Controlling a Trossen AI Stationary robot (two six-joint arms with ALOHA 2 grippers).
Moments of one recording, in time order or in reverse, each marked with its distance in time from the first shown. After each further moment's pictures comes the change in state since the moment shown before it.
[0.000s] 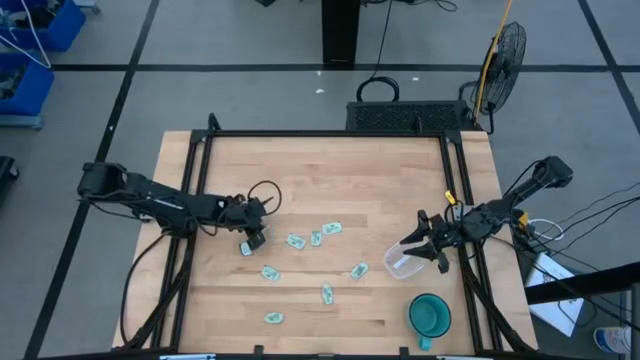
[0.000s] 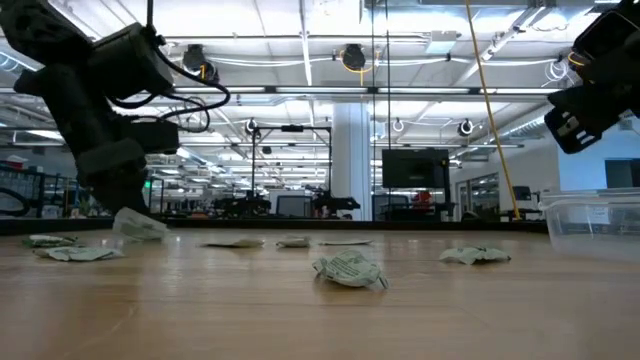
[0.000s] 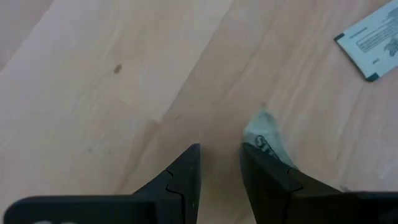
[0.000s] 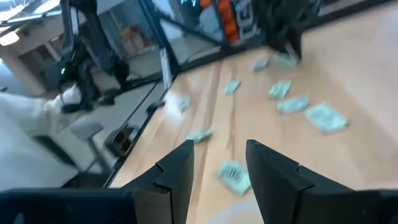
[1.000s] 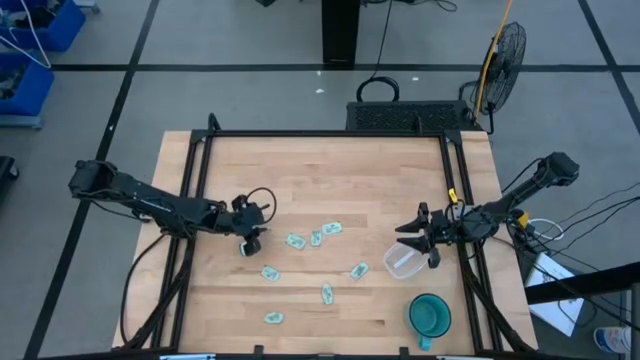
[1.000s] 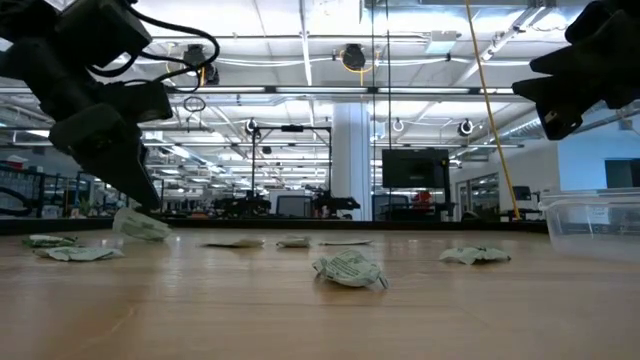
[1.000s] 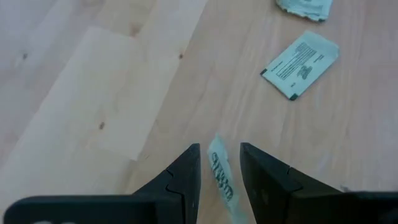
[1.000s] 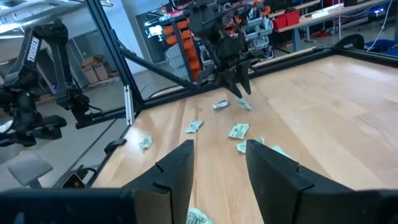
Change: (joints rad) left arm -0.132 -0.148 -0.002 0.003 -0.112 0.102; right arm -0.001 0.160 0.000 0.241 0.184 -0.088
